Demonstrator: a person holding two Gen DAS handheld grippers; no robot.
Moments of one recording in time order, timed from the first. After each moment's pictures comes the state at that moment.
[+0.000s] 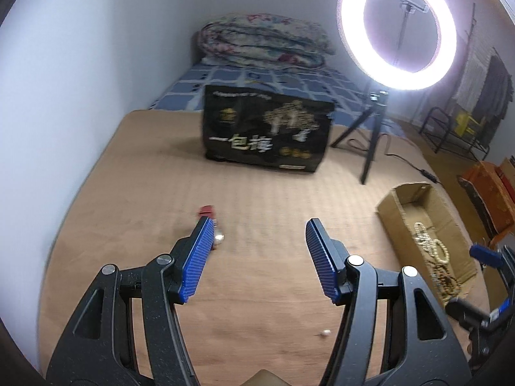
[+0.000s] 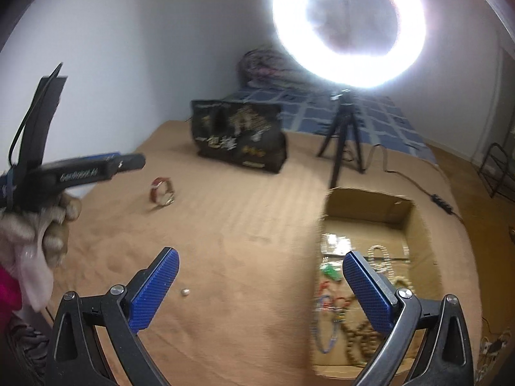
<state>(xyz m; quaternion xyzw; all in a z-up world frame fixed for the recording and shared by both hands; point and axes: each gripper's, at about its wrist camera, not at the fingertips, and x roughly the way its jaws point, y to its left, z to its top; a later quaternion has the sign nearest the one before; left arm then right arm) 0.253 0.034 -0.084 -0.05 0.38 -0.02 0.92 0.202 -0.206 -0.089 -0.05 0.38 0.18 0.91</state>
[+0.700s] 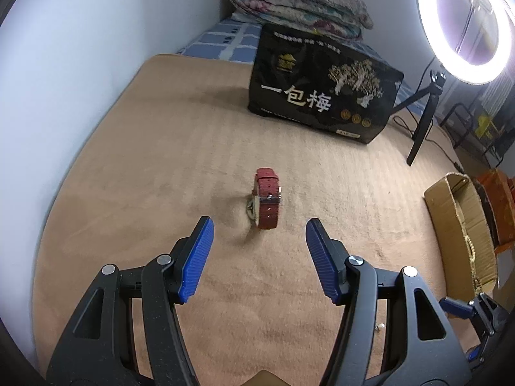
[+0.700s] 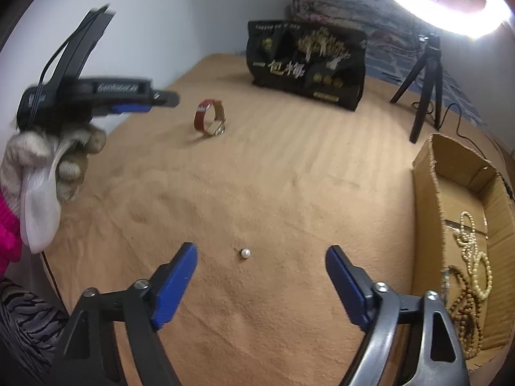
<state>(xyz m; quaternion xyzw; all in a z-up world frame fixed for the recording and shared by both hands) 0.286 0.089 -0.147 -0.08 0.46 0.00 0.88 0.205 -0.142 -0.165 -0.08 0.47 0.25 0.84</state>
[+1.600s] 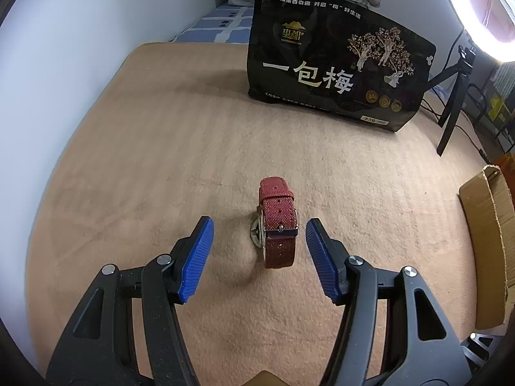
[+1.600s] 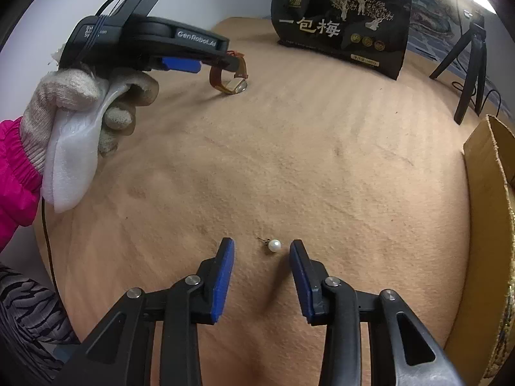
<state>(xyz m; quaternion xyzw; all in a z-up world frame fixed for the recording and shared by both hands) 0.341 0.084 -0.187 -0.05 0.49 0.02 0.87 0.219 -0.113 -0.208 -0.09 0.52 0.28 0.80</state>
